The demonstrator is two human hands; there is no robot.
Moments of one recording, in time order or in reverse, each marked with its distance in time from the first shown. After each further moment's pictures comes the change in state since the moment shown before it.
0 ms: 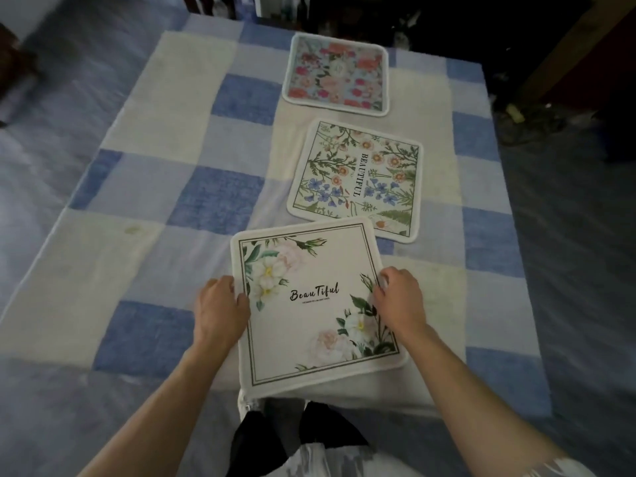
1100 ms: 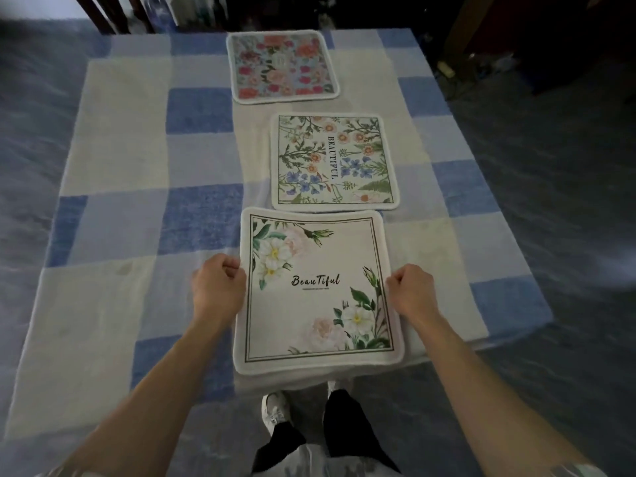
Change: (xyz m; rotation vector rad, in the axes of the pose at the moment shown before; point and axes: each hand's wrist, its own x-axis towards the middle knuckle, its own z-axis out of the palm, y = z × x) left_hand 0.053 0.001 -0.038 -0.206 -0.034 0.113; right_hand -0.055 -0.016 0.014 0.227 0.077 0.468
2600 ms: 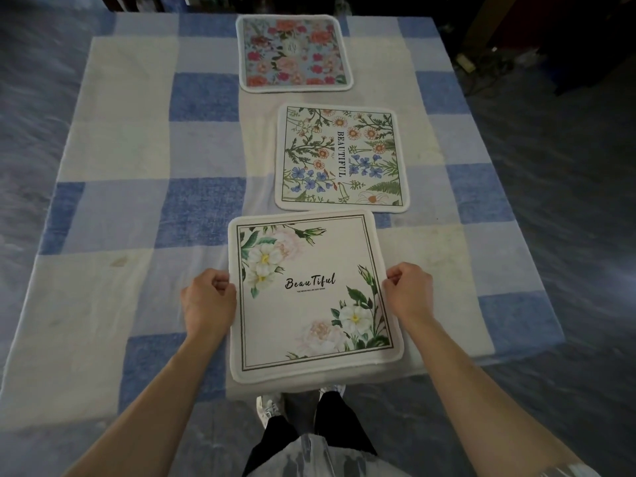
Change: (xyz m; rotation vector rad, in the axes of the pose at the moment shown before) left_hand -0.007 -0.028 0.011 0.003 0.055 -0.109; right_hand 0.021 0.001 0.017 0.089 0.096 -0.077
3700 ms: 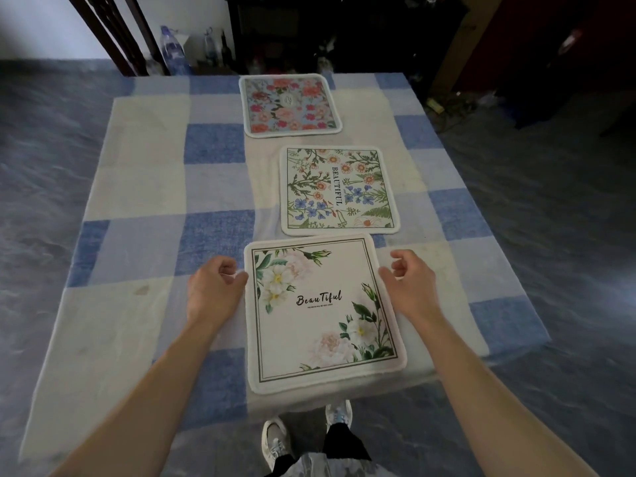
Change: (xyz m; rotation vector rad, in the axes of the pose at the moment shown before) left_hand 0.027 0.033 -0.049 -0.038 -0.049 0.217; right_hand -0.026 -0.047 -0.040 0.174 0.065 -0.143
